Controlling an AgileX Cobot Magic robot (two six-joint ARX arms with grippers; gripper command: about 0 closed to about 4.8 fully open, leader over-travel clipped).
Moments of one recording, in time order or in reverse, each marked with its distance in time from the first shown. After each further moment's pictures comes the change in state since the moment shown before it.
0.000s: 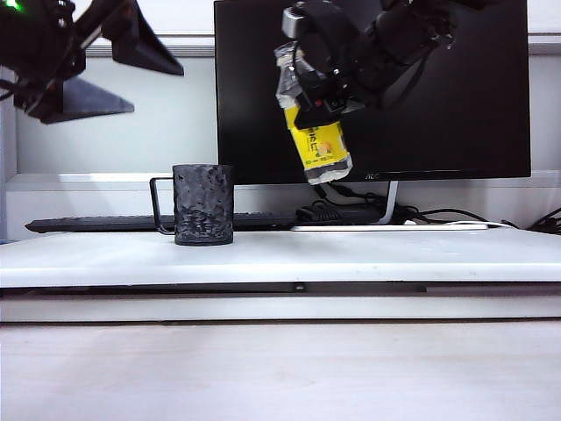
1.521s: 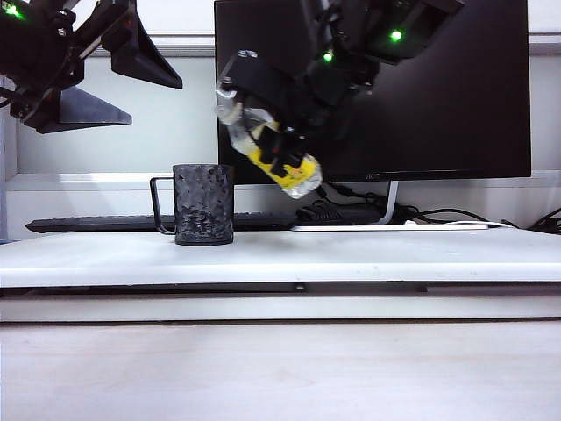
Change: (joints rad) left arm 0.000 0.004 0.000 -0.048 -0.014 0.003; right arm 0.095 0.256 0.212 0.041 0.143 -0.528
